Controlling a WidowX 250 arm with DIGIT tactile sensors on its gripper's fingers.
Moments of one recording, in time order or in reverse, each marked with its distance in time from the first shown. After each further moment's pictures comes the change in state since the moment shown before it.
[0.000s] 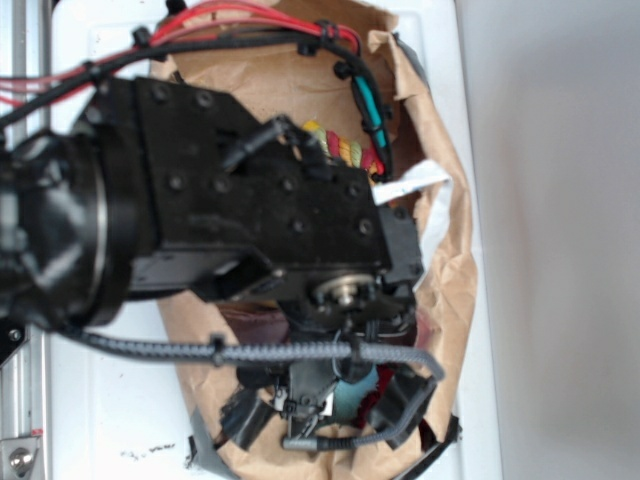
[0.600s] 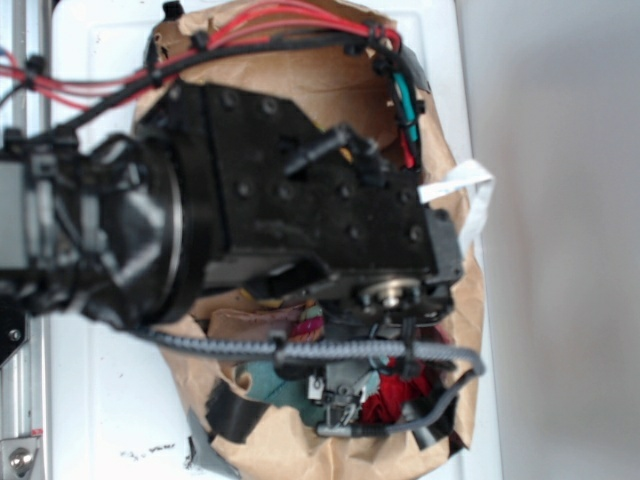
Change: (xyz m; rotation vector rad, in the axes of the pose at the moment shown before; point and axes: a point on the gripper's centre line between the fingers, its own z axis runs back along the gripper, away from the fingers) arm 0.017 0.014 0.000 0.037 -0.018 0.062
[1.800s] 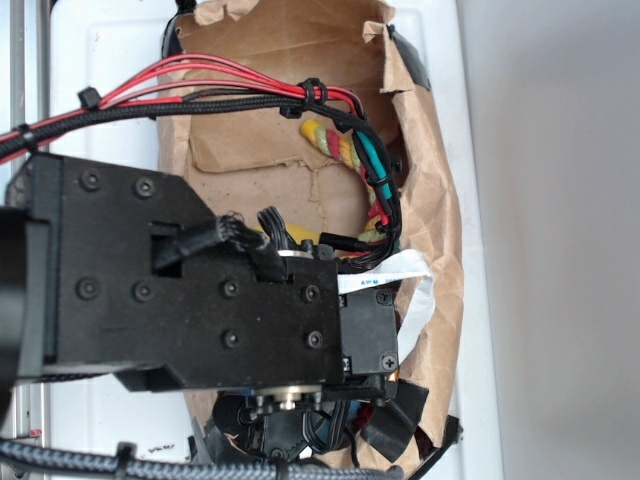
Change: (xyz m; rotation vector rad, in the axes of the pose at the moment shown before) arm -0.022 -0.053 0.009 0.007 -0.027 -0.255
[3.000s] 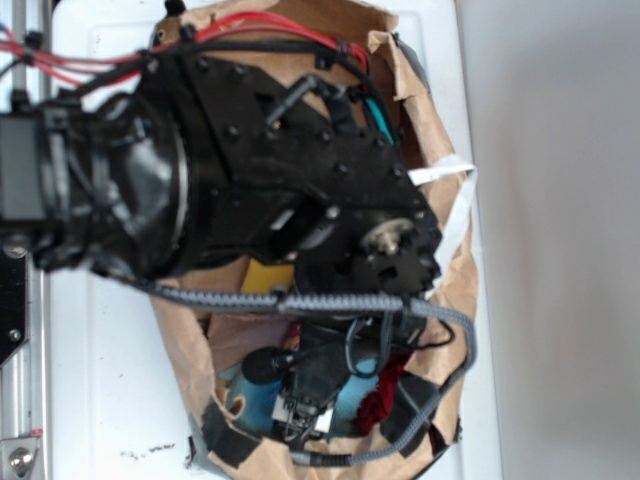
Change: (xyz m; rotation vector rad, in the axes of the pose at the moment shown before) arm -0.001 0.013 -0.018 -0.255 0.056 0.018
